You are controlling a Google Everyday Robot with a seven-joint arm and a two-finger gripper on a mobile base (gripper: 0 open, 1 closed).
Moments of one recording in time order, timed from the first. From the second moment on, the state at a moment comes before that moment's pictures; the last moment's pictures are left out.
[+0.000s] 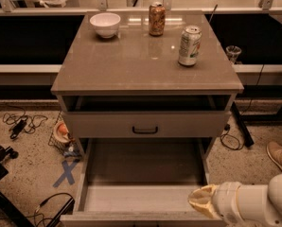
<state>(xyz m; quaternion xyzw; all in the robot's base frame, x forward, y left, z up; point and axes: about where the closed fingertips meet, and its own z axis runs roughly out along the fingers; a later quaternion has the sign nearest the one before) 0.352 -0.164 0.608 -0.45 0.82 0.21 0.30</state>
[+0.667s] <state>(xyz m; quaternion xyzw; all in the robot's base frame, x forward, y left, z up) 0.326 -0.161 0.566 -0.42 0.83 0.22 0.29</state>
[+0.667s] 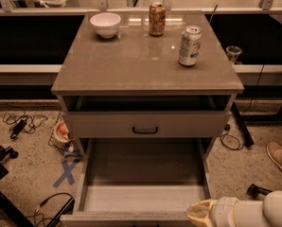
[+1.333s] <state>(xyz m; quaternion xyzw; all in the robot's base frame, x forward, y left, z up) 0.321 -0.180 0.531 -0.42 0.82 0.24 0.30</state>
